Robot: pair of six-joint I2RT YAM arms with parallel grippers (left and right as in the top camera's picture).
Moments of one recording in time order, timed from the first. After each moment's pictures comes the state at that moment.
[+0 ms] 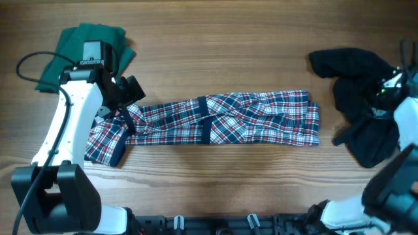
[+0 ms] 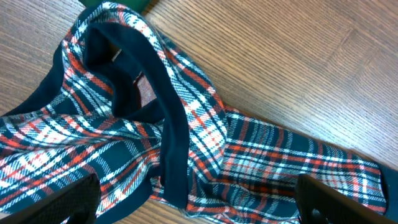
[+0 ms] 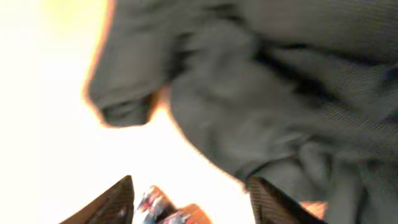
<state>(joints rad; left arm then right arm) 0.03 1.64 1.27 -1.01 0.00 -0.50 -0.54 1.66 1.13 -0.55 -0.32 0.44</state>
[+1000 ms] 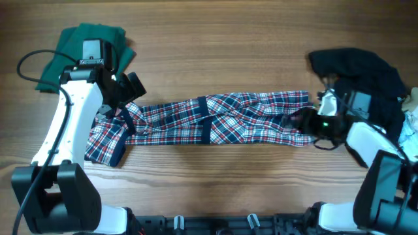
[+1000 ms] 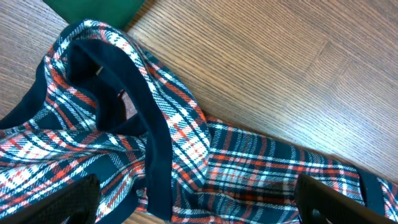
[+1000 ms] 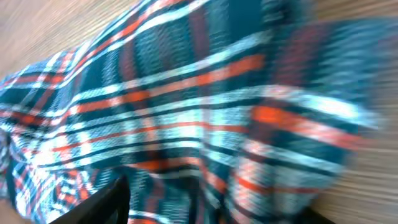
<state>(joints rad) 0.03 1.64 1.27 -0.96 0.03 -0.50 -0.27 1.60 0.67 -0.33 -0.57 0.06</state>
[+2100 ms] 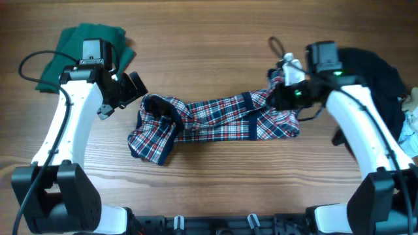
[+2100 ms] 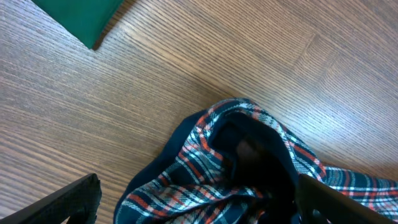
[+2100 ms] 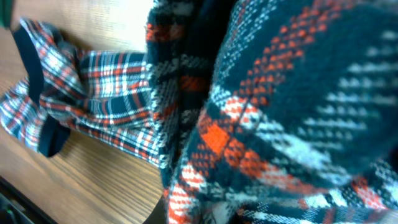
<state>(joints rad) 0.03 1.64 1.27 -0.96 0.07 -0.50 0.12 1.58 1.19 -0.88 -0.44 -0.03</state>
